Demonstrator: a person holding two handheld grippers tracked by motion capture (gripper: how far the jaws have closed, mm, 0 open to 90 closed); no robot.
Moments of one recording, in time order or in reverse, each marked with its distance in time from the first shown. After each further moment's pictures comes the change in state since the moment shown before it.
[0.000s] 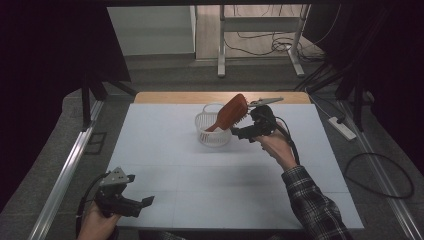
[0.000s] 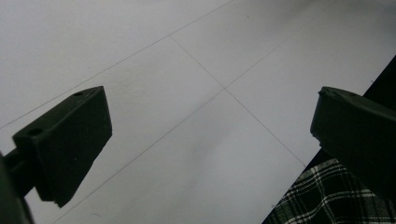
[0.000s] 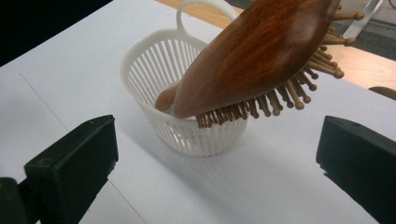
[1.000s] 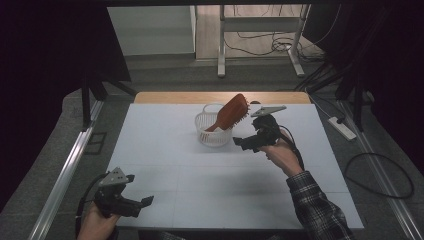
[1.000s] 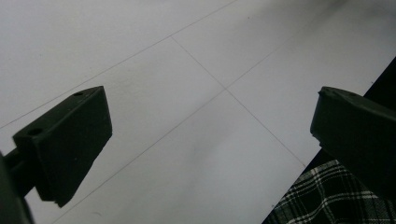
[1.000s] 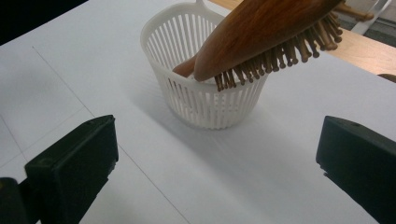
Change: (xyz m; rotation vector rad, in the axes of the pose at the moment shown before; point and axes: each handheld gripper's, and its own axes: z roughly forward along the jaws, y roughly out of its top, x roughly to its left) left arm 0.000 -0.001 -0.001 -0.006 0.002 -0.003; right arm 0.012 -0.019 -0.017 0.030 0.013 -0.047
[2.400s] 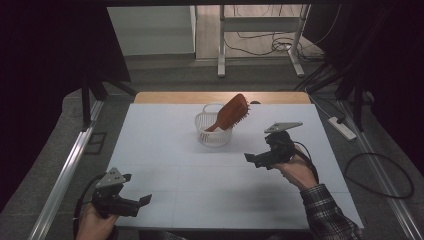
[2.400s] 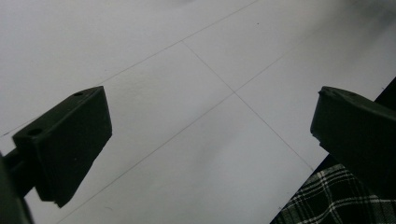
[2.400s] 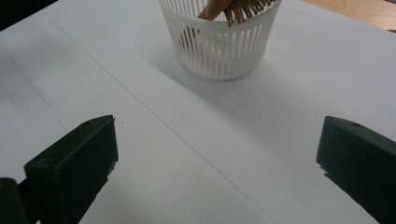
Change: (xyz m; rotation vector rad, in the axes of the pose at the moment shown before) left arm 0.000 -0.002 -0.006 -0.025 0.044 -0.009; right arm 0.006 -0.043 -0.037 0.032 0.021 0.027
